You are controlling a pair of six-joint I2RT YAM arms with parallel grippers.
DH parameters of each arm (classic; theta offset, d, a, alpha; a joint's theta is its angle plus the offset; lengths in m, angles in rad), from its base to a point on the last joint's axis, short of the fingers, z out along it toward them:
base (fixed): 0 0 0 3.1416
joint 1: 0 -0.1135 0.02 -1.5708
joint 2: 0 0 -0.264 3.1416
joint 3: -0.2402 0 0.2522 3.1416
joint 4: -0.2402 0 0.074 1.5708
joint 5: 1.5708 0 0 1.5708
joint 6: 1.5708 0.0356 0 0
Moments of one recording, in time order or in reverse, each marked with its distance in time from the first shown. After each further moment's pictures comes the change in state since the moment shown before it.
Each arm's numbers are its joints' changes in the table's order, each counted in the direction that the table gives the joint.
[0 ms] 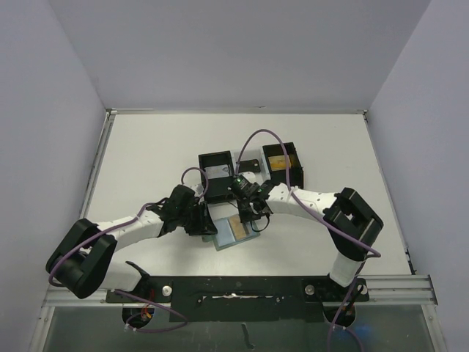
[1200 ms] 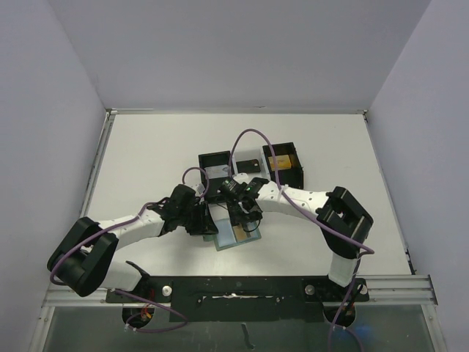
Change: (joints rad) left arm 0.000 -0.014 -0.006 0.008 0.012 0.001; right arm -0.072 -0.063 -0.151 -0.208 0.083 0.028
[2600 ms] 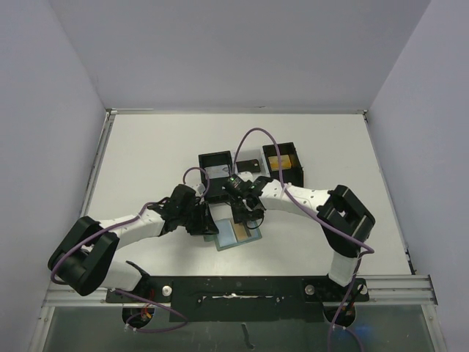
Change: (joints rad) left arm 0.000 -0.007 0.000 0.010 0.012 0.003; right arm 0.047 0.003 0.033 0.053 -0.026 -0.003
